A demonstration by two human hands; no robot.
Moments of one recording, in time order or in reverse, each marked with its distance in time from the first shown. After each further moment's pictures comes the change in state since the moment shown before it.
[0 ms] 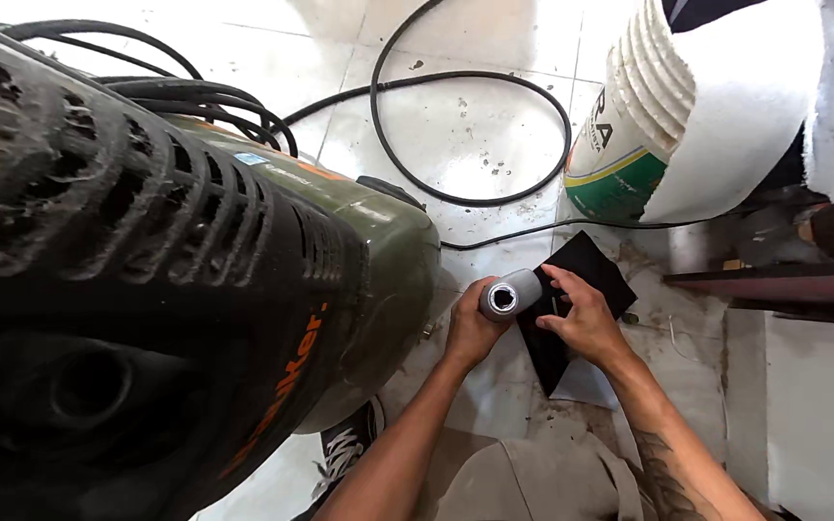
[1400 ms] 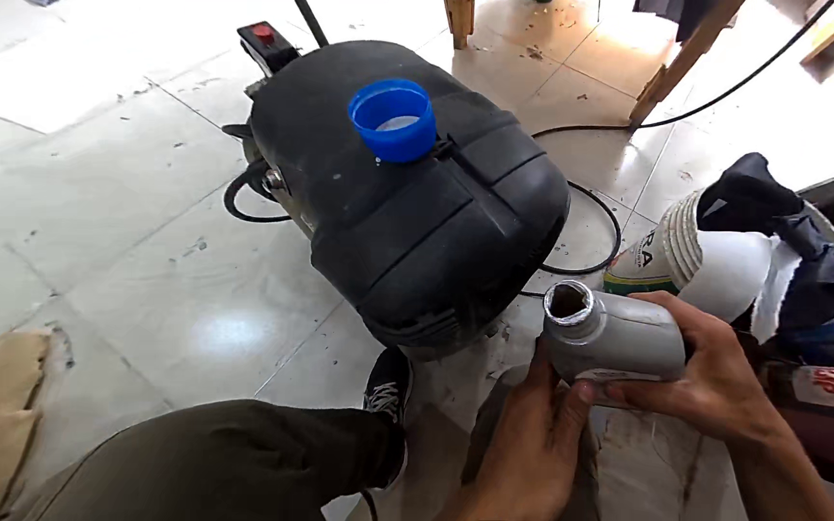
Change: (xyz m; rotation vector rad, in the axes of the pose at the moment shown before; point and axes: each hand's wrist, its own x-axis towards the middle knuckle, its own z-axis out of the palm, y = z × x) left_hand -0.156 0.263 -0.112 -0.463 0.153 -0.034; right_hand -0.023 -0.254 -0.162 0.117 -0.203 -0.541
